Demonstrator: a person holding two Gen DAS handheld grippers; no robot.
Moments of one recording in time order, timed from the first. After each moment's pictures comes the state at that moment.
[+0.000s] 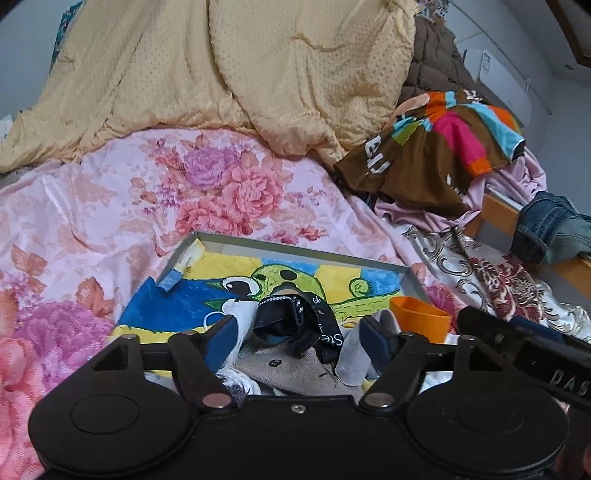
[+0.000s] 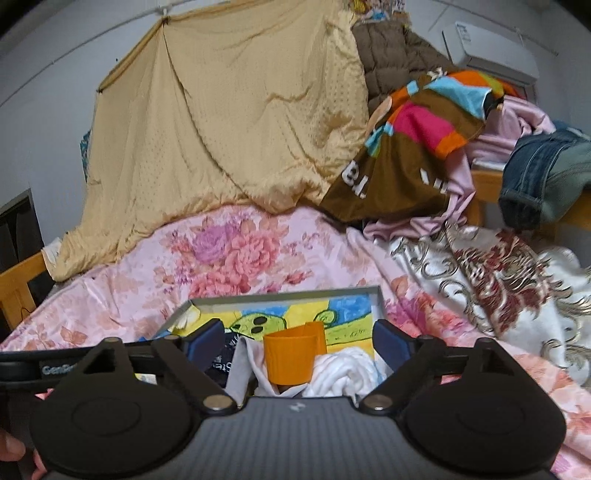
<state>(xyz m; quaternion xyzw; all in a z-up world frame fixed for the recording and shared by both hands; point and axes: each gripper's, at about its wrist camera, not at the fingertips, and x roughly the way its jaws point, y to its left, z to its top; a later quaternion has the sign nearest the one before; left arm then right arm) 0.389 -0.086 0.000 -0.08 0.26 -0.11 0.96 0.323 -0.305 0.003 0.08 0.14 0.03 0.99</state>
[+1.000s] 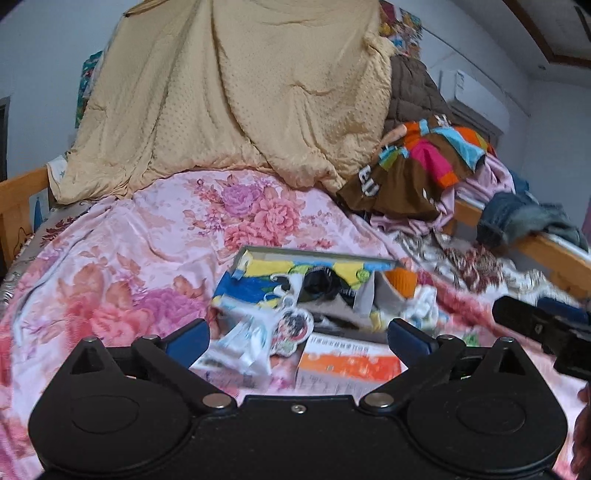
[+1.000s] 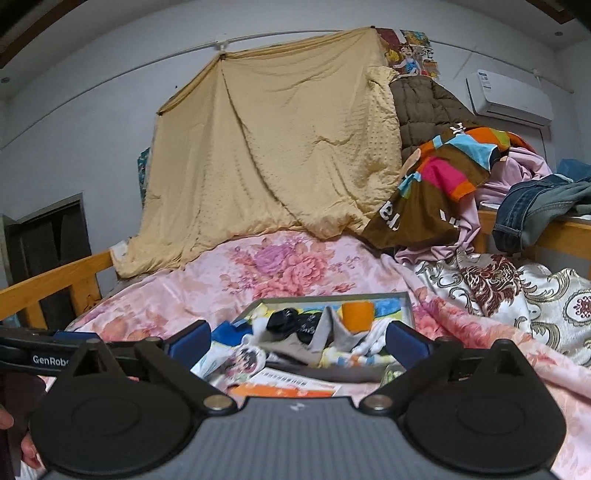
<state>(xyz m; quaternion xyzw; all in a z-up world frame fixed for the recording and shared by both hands) 0.212 -0.014 0.031 -0.03 0.21 -0.11 0.97 0.152 -0.244 0.005 0.05 0.09 0.08 0.99</state>
